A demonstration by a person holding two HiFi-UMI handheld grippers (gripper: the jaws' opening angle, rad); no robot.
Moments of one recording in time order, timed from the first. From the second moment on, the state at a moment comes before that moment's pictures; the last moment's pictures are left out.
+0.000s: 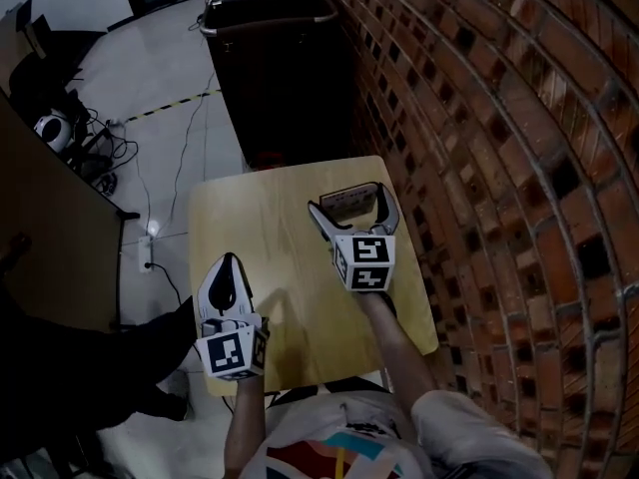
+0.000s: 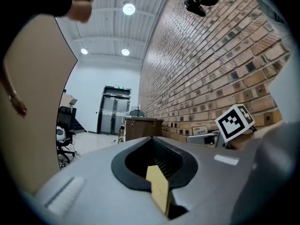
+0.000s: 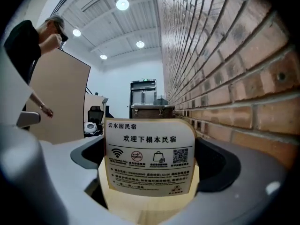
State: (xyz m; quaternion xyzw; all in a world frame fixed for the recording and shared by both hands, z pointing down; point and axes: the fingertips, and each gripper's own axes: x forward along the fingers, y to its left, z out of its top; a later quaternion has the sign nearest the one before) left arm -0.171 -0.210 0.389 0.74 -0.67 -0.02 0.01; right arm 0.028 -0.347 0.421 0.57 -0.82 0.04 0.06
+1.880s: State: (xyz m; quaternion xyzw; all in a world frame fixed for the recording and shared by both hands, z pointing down) left arm -0.173 -0.239 0.410 0.73 -0.68 0.00 0.04; right arm 0.028 -0.411 0.475 0.57 -0.81 0.11 0.04
